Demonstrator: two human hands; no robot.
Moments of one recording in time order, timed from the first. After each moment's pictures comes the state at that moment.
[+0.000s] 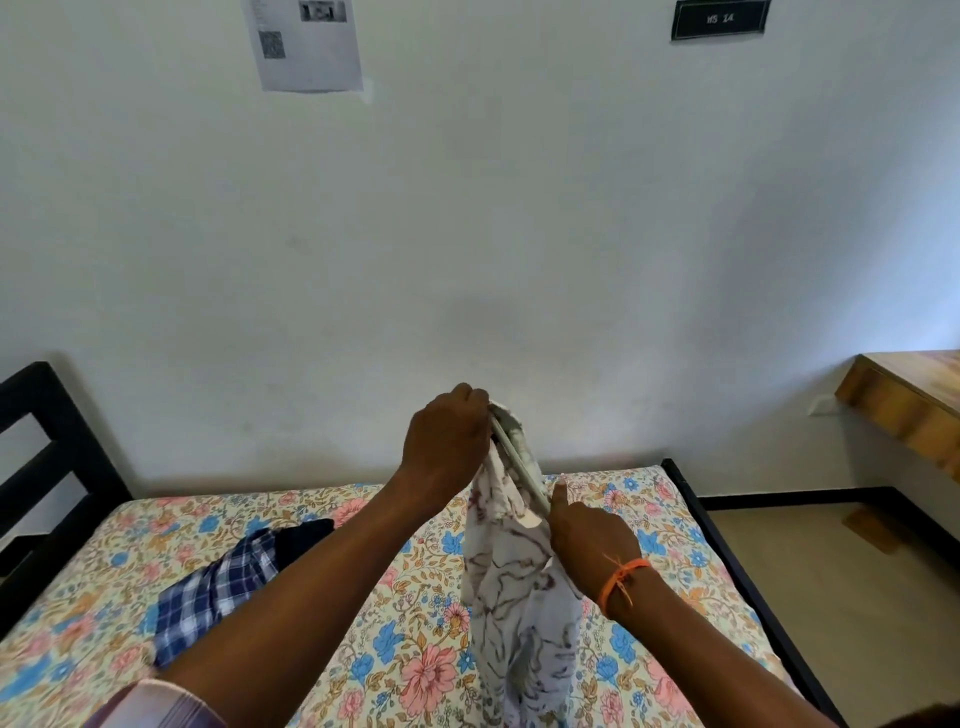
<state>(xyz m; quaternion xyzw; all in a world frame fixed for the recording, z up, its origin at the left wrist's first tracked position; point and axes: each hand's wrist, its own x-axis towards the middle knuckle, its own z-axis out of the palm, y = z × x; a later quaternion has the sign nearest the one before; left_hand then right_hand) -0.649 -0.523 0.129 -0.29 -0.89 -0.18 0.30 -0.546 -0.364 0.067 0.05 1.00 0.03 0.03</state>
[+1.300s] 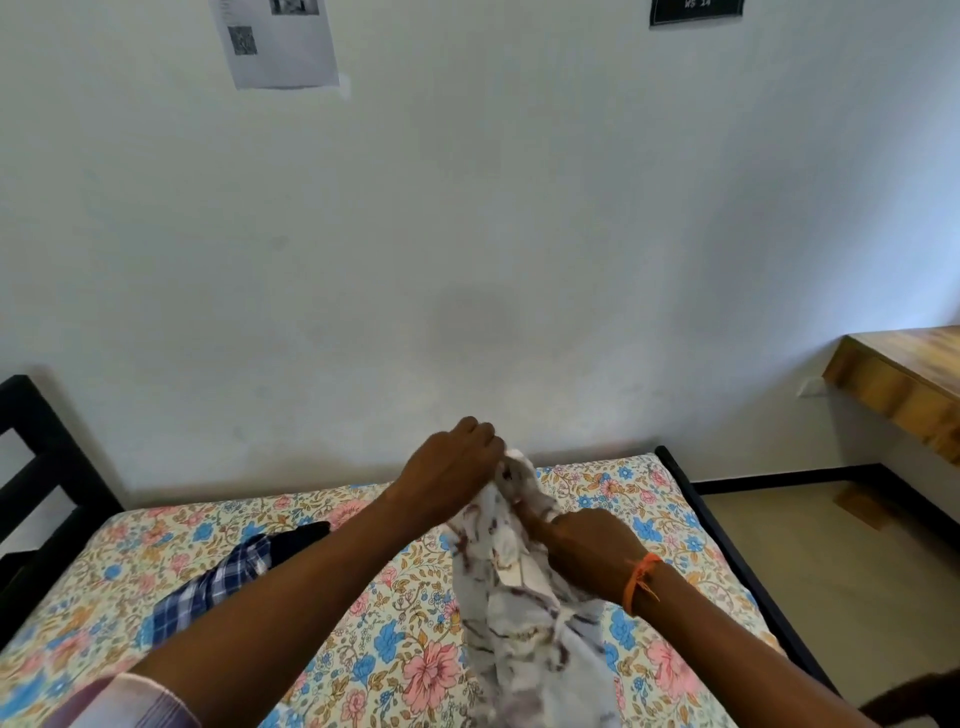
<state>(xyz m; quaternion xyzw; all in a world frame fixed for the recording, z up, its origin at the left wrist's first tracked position) -0.638 -0.526 0.114 -0.49 -0.85 0.04 0.21 -0.539 -0.350 0.059 -0.14 0.99 0.05 -0.03</state>
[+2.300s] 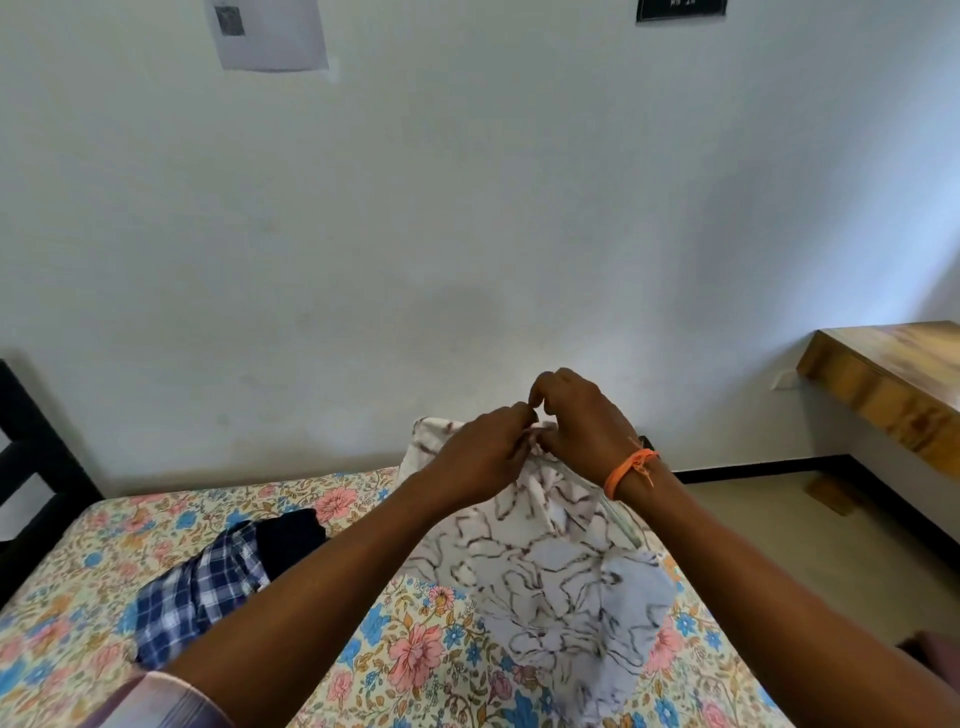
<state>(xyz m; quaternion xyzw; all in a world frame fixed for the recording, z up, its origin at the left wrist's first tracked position) -0.608 -0.492 0.124 -0.42 -0.87 -0.27 0.03 -0.559 -0.339 0.149 -0.04 0.97 -0.15 -0.19</state>
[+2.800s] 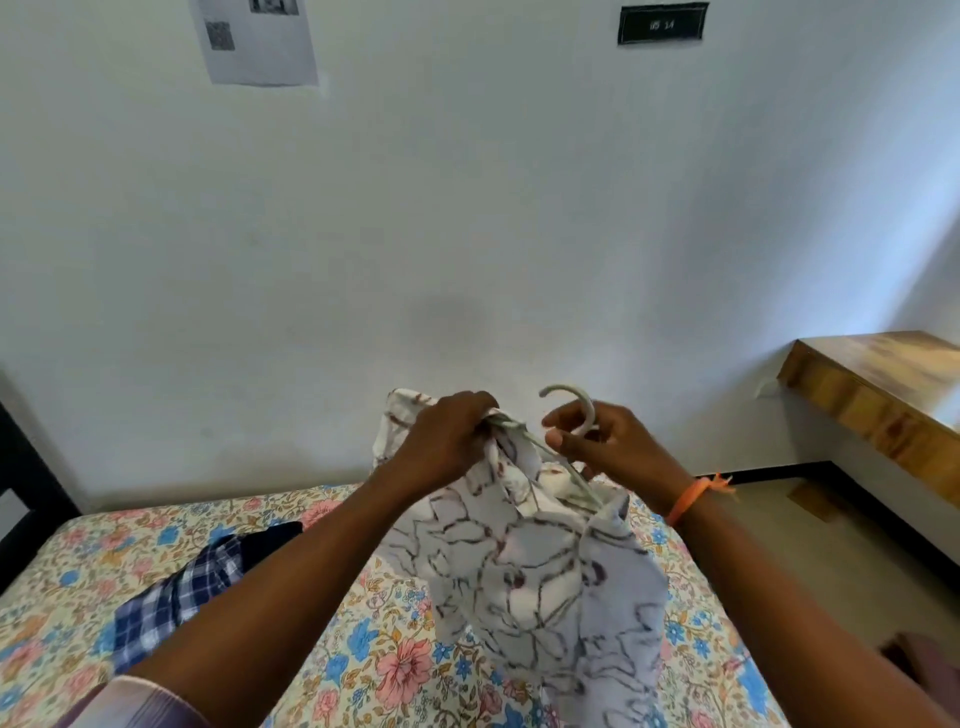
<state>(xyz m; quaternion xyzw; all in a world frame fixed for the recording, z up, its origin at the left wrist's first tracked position) -0.639 -0.509 0.130 -0.42 -0.86 -0.28 0.11 -0.519 -0.309 0.154 0.02 0.84 -0.53 -0.11</state>
